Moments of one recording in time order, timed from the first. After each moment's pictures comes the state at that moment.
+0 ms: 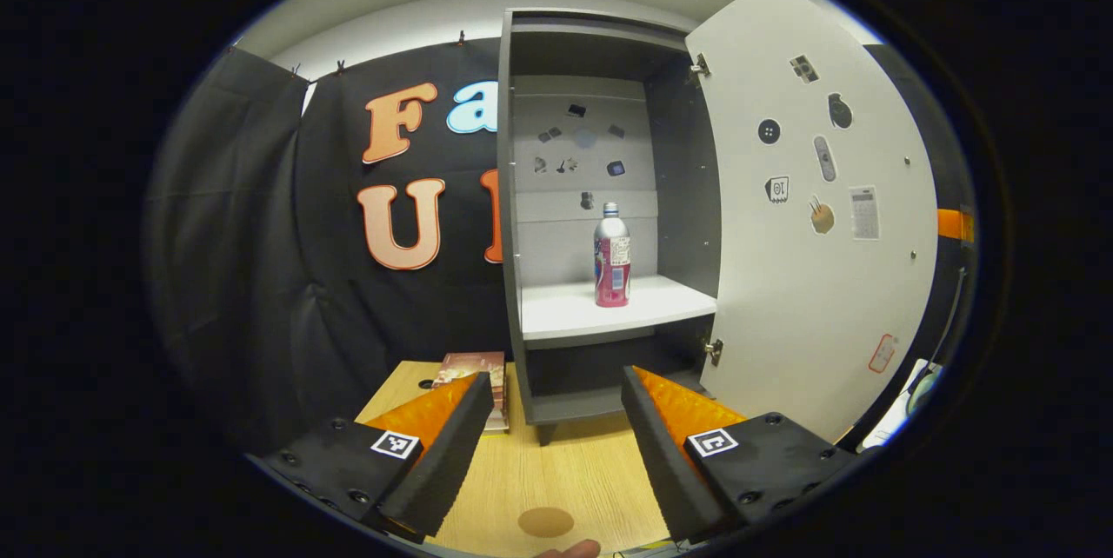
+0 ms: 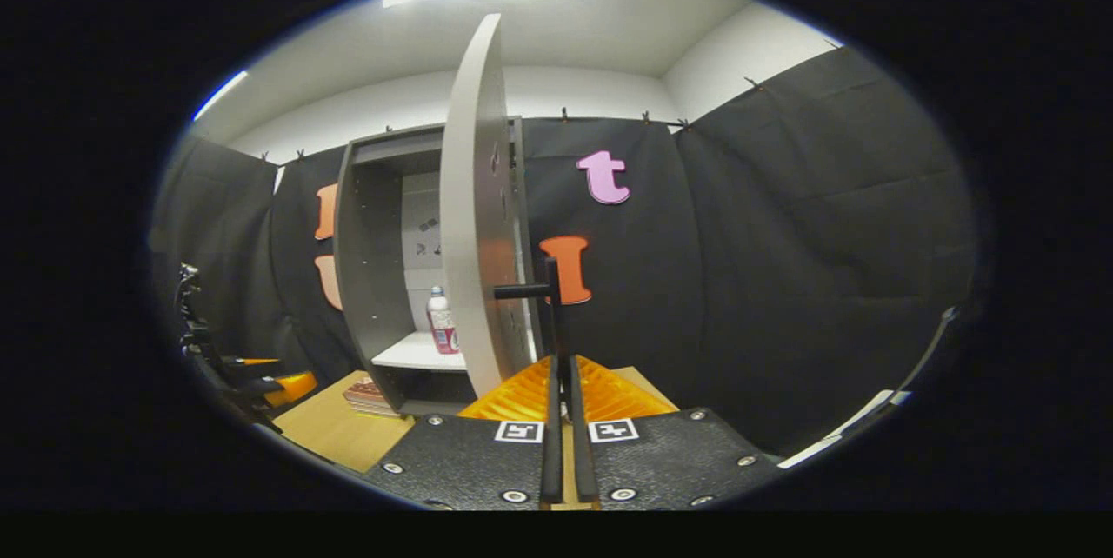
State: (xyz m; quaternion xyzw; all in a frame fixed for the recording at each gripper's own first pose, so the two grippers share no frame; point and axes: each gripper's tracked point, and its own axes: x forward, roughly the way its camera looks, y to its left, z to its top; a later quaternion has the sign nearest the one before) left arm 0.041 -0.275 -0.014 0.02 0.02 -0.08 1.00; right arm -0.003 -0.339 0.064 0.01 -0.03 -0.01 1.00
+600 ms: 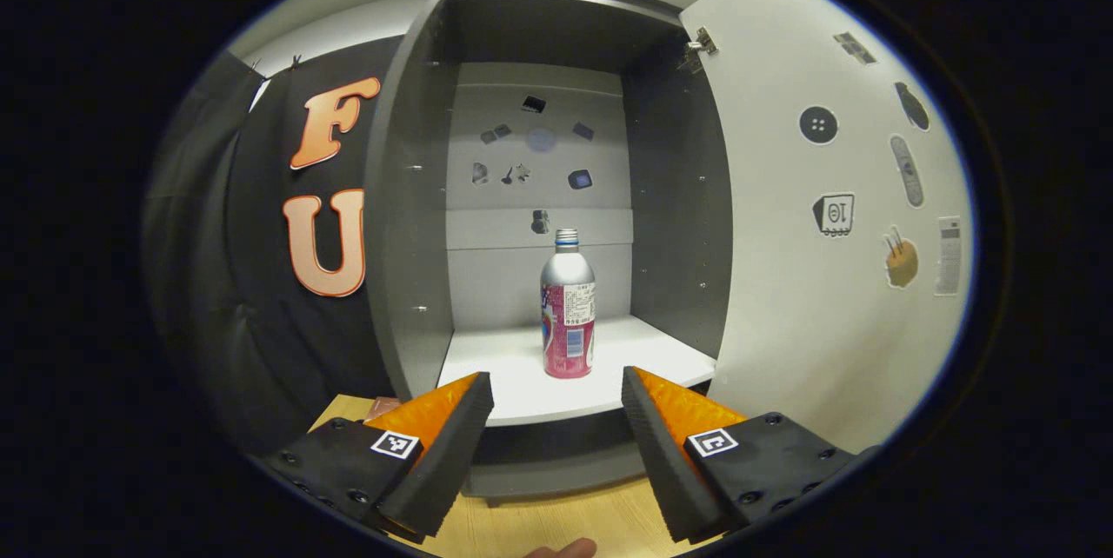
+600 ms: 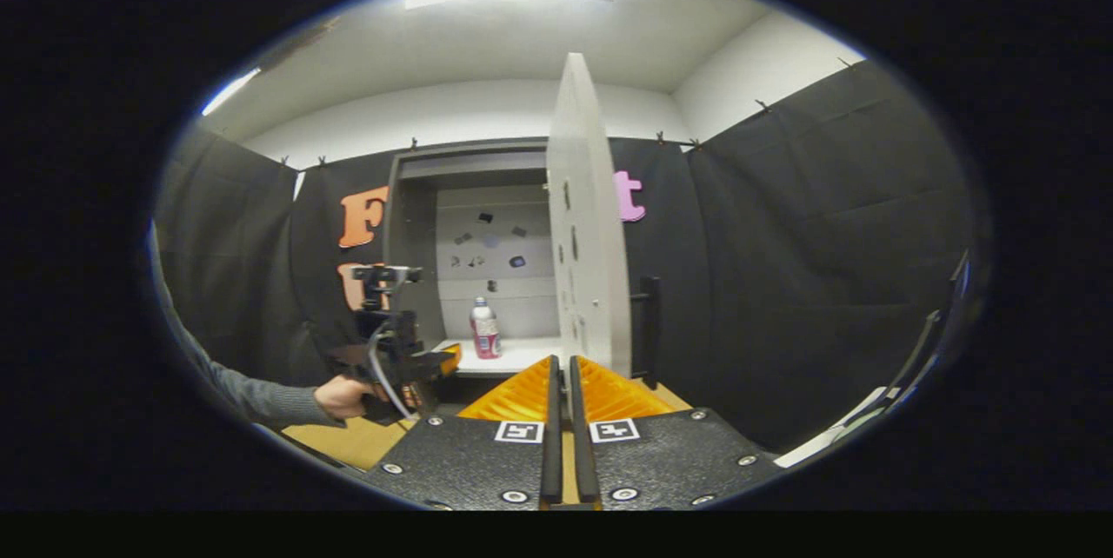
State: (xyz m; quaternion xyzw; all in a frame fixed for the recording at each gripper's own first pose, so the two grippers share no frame) left arm 0.214 -0.364 0.013 0.02 0.00 -0.13 0.99; right arm -0.066 -0.233 0.069 0.00 -0.06 0.00 1.00
